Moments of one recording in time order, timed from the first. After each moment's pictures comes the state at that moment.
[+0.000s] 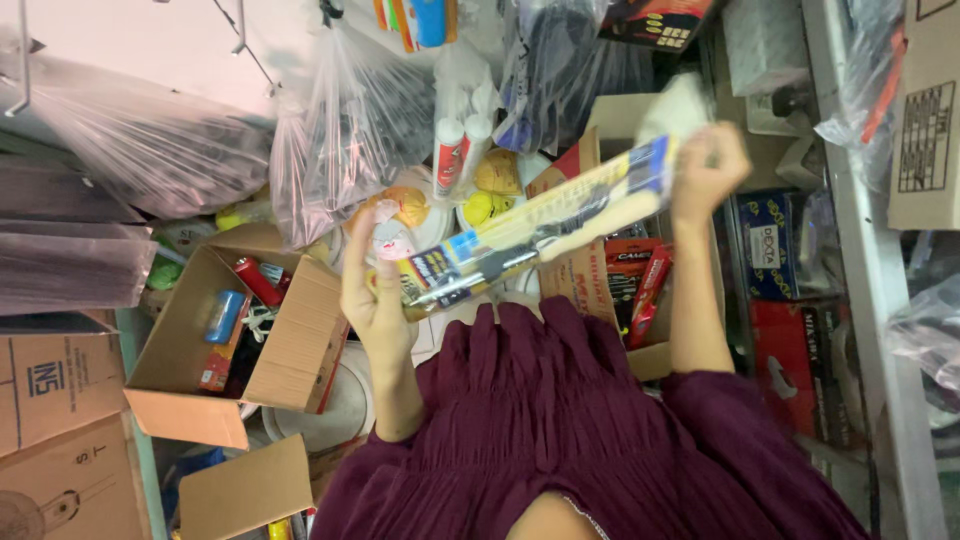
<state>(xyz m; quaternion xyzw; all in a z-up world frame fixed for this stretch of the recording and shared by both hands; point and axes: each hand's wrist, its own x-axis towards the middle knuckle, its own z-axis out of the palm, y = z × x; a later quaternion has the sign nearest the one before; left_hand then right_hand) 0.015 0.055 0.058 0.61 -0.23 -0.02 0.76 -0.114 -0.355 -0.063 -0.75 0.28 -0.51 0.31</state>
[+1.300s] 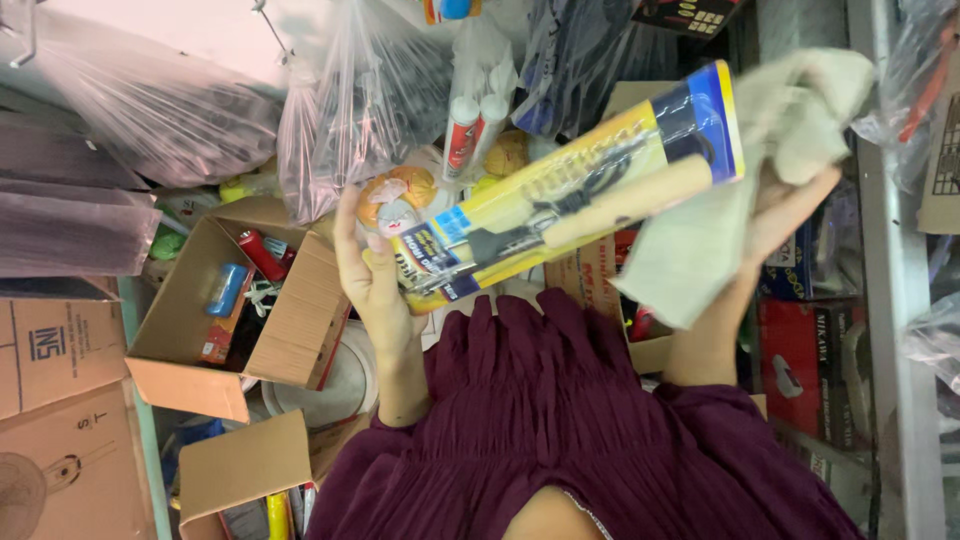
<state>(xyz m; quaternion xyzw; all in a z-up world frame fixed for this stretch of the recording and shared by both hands) 0.015 0.055 0.061 0.48 -0.15 -0.06 0.86 -0.139 -0.294 0.023 -0.43 0.13 -0.51 0.73</state>
